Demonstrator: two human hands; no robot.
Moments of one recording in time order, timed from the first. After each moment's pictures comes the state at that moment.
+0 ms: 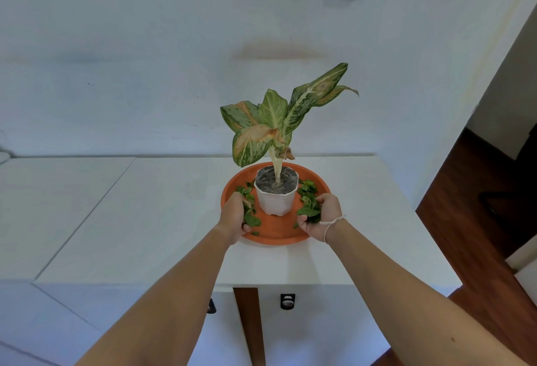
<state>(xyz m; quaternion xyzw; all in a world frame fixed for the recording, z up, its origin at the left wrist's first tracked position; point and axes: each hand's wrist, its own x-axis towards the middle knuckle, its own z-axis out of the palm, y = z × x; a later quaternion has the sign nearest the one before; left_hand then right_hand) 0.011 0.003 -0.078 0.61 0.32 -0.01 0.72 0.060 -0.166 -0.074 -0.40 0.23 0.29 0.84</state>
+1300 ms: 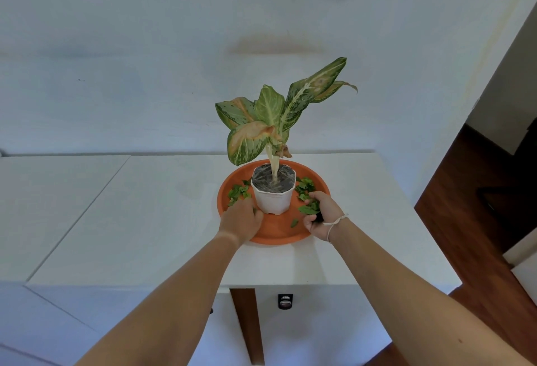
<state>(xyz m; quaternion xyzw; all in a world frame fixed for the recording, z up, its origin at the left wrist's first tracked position) 0.014 -0.007 -0.094 0.96 0.14 0.03 0.24 0.074 -0.176 -0.087 -0.42 0.23 0.30 0.83</state>
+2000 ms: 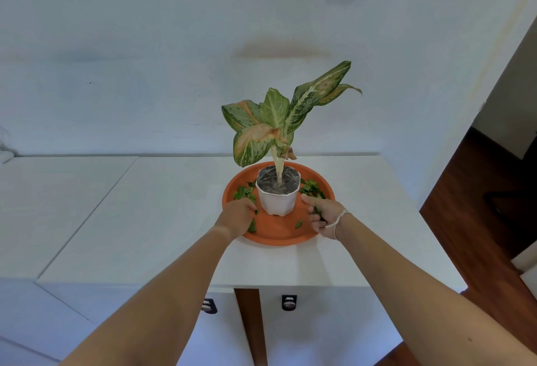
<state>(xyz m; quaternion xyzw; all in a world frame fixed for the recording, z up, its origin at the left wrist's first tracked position) 0.017 0.018 -0.093 0.92 0.18 -0.03 0.35 0.078 -0.180 -0.081 -0.57 0.15 0.34 0.74</state>
